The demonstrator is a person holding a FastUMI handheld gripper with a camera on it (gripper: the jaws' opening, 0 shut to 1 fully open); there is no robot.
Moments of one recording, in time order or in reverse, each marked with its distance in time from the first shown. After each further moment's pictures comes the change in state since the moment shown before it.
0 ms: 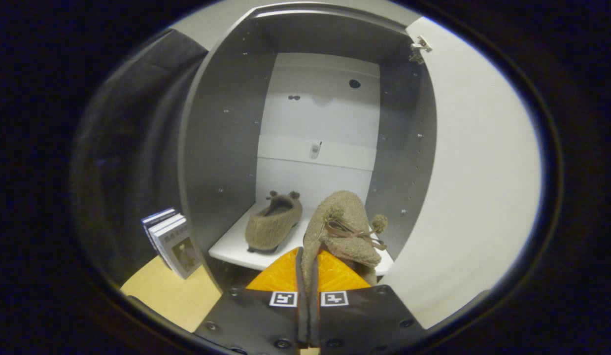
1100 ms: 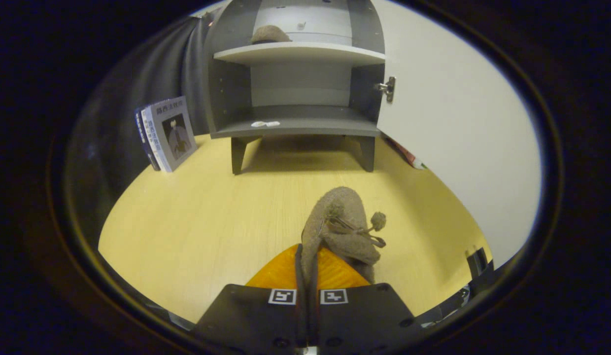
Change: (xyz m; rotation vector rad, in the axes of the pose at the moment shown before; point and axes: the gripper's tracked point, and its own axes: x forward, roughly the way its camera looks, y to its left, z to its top) arm -0.155 0.035 -0.373 0.125 0.452 -0.029
